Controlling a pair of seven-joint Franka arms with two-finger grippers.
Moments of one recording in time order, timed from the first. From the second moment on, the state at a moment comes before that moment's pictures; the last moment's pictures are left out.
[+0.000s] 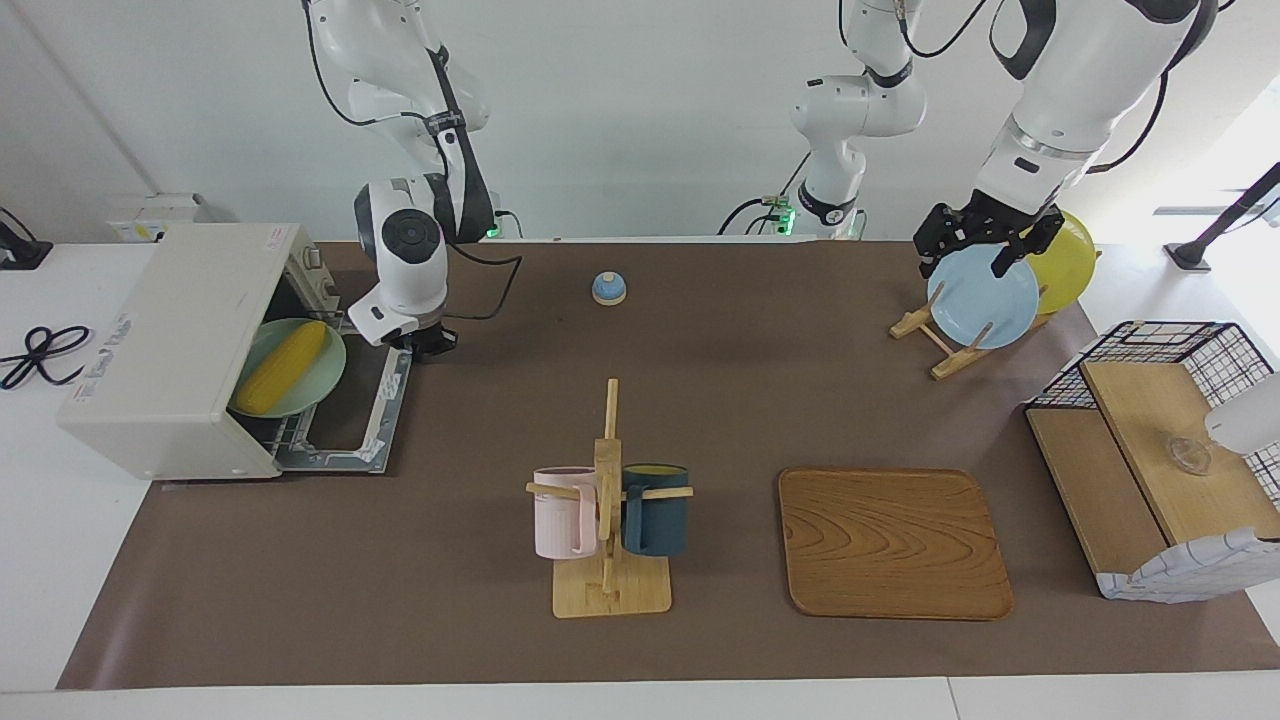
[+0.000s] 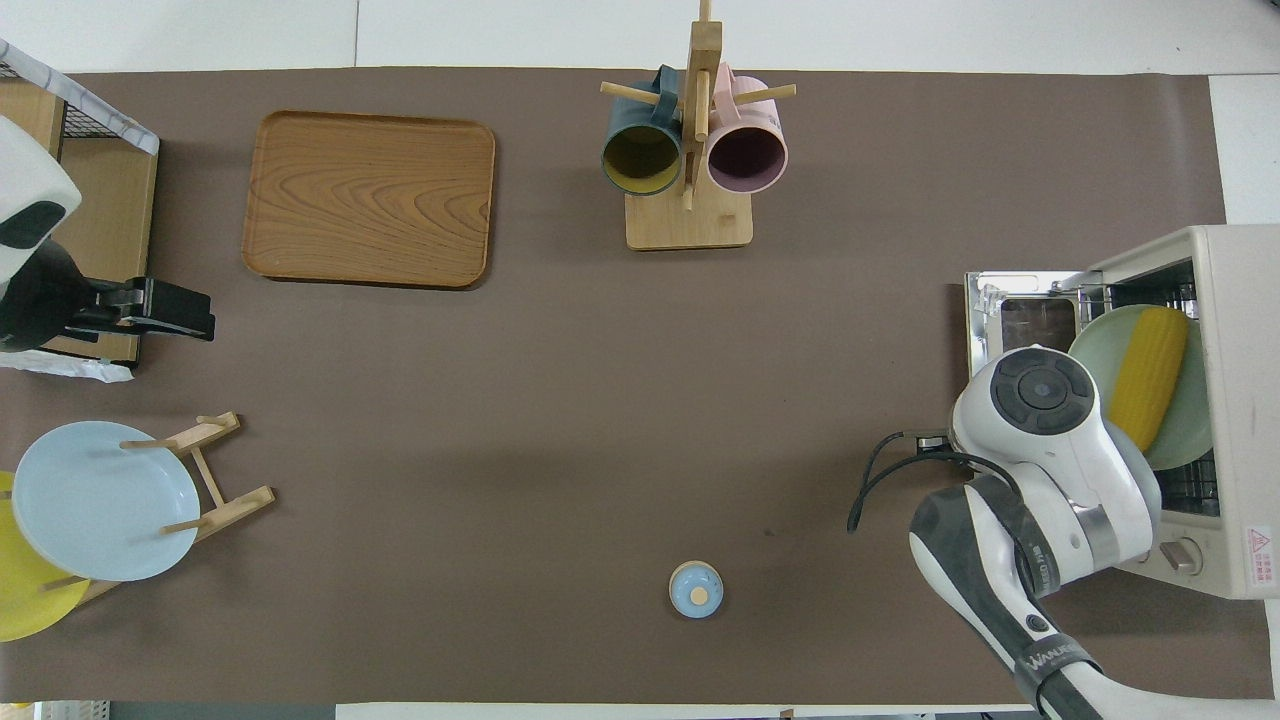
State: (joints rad) left arm -0.08 -0.06 -0.06 -1.67 -0.01 1.59 -0.07; right arm -0.02 -0.01 0.16 -2.43 -0.31 2.21 0.41
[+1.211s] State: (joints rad) left arm -0.08 -0.06 -0.06 -1.67 -0.01 1.59 -0.07; right arm -0.11 -0.06 0.17 -2.10 -0.35 1.79 0.07
